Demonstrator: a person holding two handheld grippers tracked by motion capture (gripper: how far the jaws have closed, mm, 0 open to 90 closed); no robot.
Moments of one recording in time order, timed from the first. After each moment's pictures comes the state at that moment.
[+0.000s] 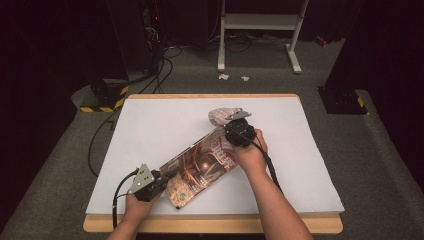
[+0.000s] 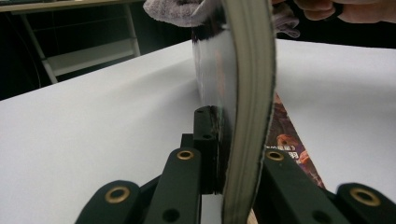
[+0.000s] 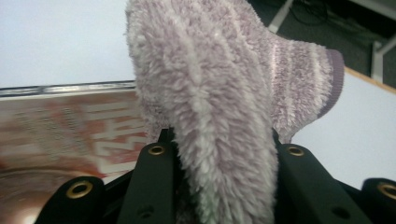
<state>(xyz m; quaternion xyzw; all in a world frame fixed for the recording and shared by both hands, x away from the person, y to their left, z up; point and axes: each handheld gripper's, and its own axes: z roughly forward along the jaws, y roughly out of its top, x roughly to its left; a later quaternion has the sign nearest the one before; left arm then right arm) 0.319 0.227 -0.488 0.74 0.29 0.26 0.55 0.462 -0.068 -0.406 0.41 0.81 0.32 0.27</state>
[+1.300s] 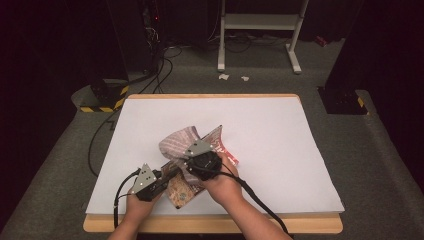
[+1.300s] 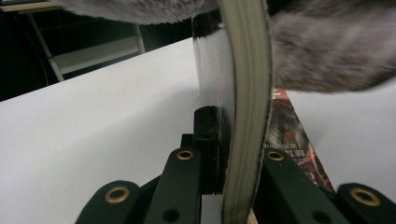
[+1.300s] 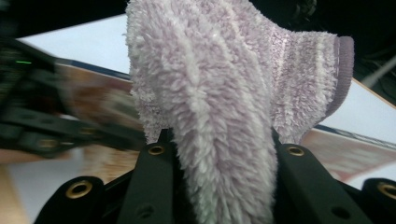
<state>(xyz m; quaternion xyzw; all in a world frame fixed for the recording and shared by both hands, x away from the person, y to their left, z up) 0.319 0.224 -0.488 0.74 0.29 0.27 0.54 0.357 0.013 -0.388 0.26 0.86 0.39 0.22</state>
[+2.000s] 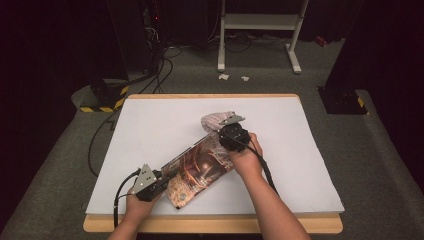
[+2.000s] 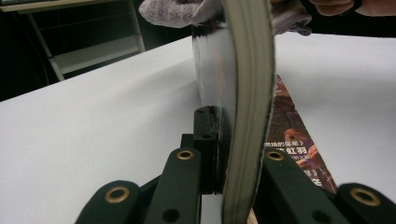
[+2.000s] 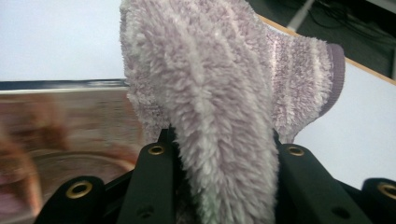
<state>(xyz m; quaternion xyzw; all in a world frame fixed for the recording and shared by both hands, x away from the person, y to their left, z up) 0.319 0.224 -0.489 0.75 0.28 0.27 0.54 0.454 -0.058 -0.410 0.40 0.82 0.32 0.25</state>
